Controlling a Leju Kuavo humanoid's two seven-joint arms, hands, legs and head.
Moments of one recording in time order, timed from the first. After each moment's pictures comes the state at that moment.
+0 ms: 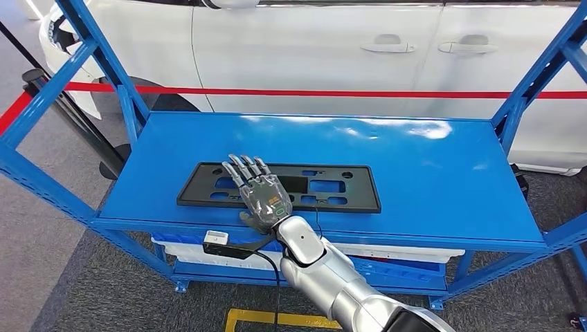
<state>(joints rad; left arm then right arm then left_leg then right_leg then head) -0.04 -0.17 0.36 -0.19 -1.19 0.27 0.07 -0.64 0.29 0.72 -0.68 1.28 -0.60 0.03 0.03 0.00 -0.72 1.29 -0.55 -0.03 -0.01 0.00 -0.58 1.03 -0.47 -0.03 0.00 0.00</state>
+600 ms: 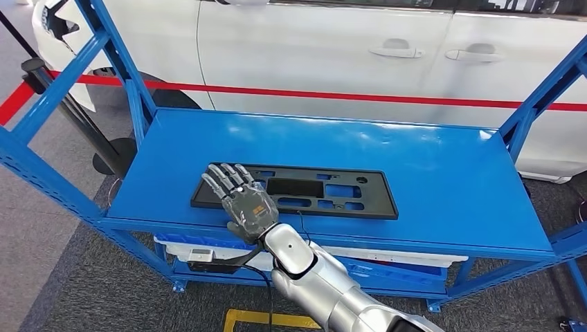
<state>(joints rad) -0.04 -0.17 0.40 -0.19 -1.23 0.26 0.07 -0.62 0.29 0.81 -0.77 1.30 -0.52 0.10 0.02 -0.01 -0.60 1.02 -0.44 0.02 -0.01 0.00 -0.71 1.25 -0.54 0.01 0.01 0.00</state>
